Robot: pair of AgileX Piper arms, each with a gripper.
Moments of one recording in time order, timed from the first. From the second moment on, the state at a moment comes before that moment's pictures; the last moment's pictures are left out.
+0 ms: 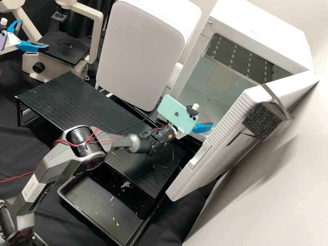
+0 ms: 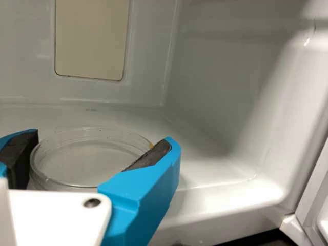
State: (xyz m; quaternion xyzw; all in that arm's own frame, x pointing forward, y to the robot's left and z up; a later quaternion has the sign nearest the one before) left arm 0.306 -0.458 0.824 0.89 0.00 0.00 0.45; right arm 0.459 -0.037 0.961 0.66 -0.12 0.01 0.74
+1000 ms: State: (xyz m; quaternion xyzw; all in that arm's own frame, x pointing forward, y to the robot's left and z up) left arm 0.306 -0.458 0.824 0.89 0.00 0.00 0.45; right arm 0.456 -0.046 0.955 0.69 -0.11 0.01 0.72
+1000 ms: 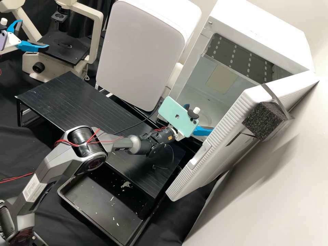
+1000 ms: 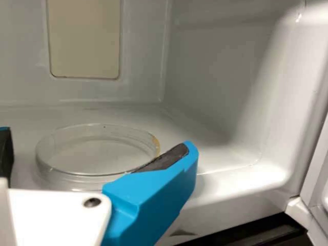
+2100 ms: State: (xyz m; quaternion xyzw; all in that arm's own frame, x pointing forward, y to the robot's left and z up) left arm 0.306 -0.458 0.824 0.89 0.00 0.00 0.45; right arm 0.257 -0.037 0.907 0.74 -0.11 0.10 0.65
